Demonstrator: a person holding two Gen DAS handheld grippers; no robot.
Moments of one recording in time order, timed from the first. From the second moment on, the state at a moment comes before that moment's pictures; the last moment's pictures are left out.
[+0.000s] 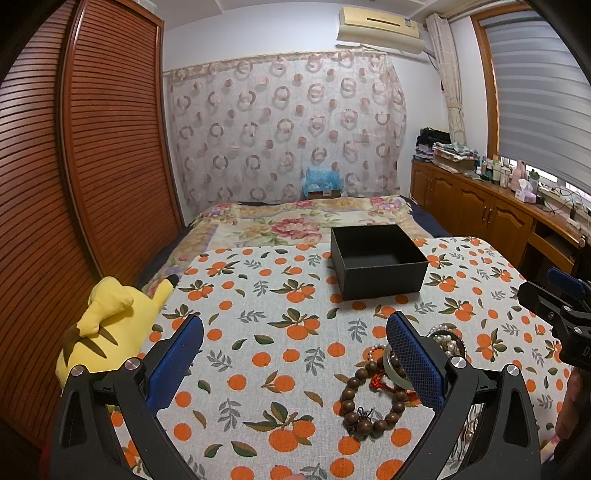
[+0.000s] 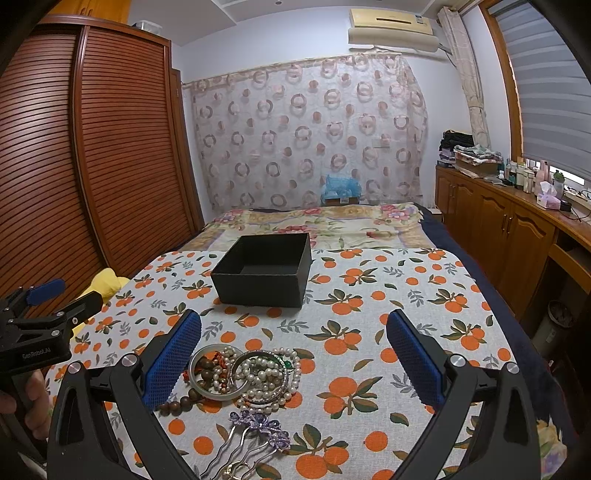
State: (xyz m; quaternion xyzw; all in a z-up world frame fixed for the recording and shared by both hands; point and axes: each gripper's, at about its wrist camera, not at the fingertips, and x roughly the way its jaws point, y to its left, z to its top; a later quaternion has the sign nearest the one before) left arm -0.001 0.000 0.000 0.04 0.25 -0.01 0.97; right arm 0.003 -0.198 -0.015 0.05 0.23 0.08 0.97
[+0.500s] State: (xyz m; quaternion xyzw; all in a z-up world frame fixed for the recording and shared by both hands) left arm -0.001 0.000 0.000 0.04 0.25 0.00 0.97; right arm 0.003 -0.198 -0.014 0.05 0.23 0.08 0.97
